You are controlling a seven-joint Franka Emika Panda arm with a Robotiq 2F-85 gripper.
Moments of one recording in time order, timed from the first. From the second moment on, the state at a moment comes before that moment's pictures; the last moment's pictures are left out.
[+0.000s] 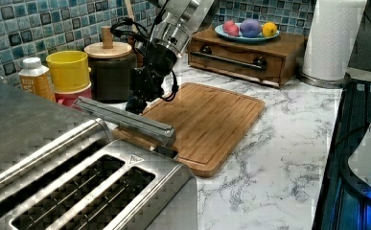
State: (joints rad) arm -0.08 0.42 0.09 -2.14 1.18 0.75 -1.53
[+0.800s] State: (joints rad) arm -0.05 0.32 0.14 -2.13 0.97 0.78 -1.40
